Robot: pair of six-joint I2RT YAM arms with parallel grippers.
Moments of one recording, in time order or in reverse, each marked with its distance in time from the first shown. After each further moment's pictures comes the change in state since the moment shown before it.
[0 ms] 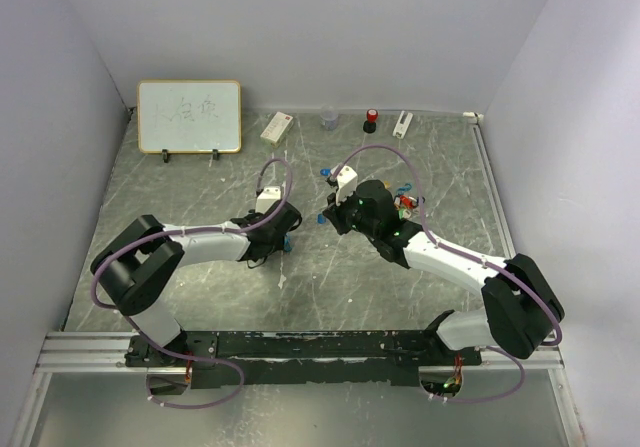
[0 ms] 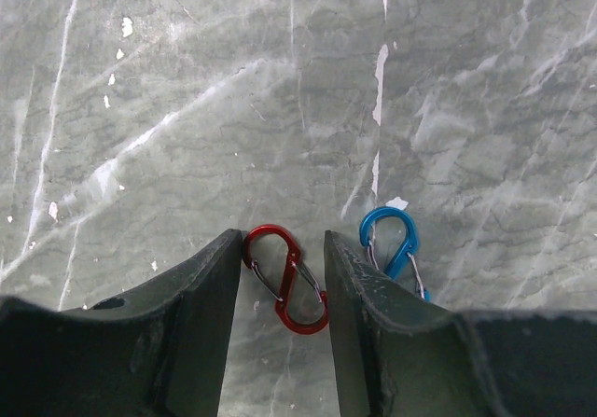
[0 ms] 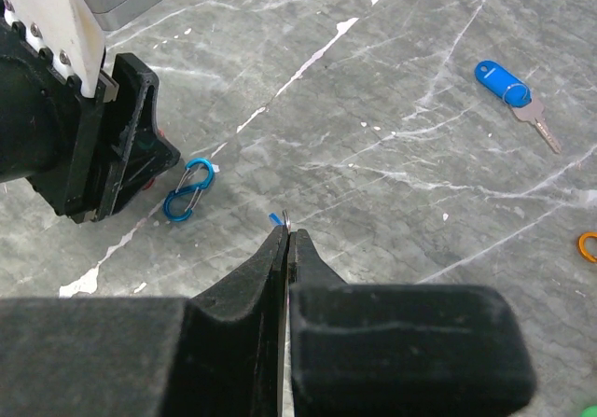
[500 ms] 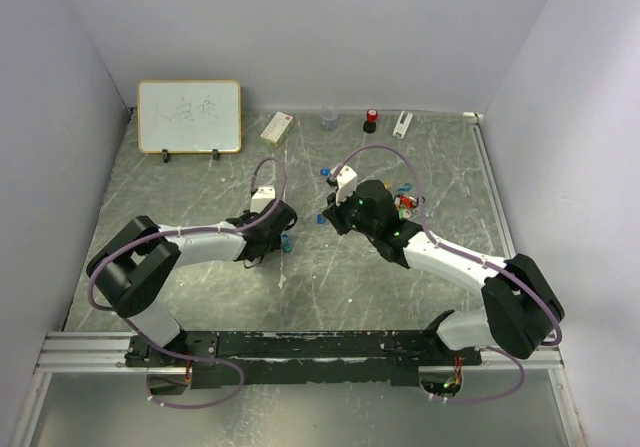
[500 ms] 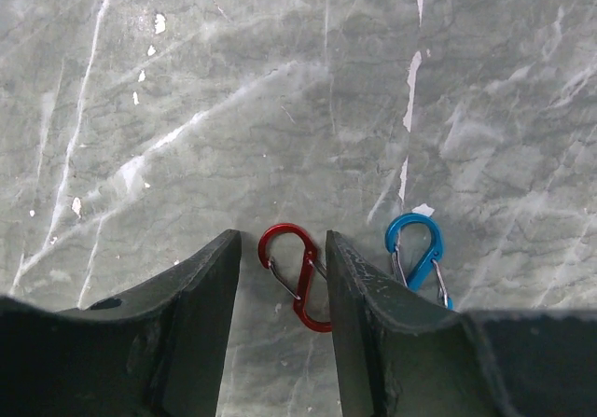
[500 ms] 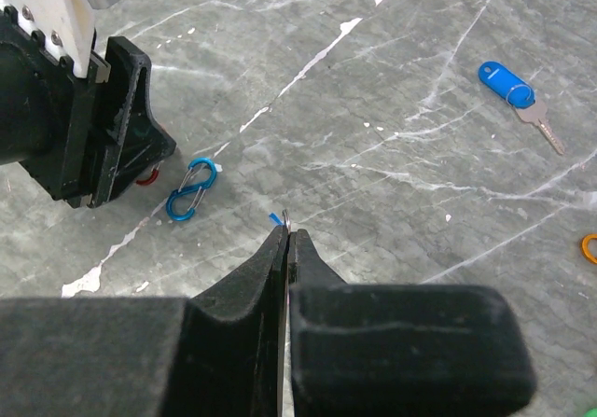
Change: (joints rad) left arm 0.028 -0.023 -0.025 0.002 0.002 -0.015; right arm 0.000 0.000 0.000 0.000 -0.008 0.000
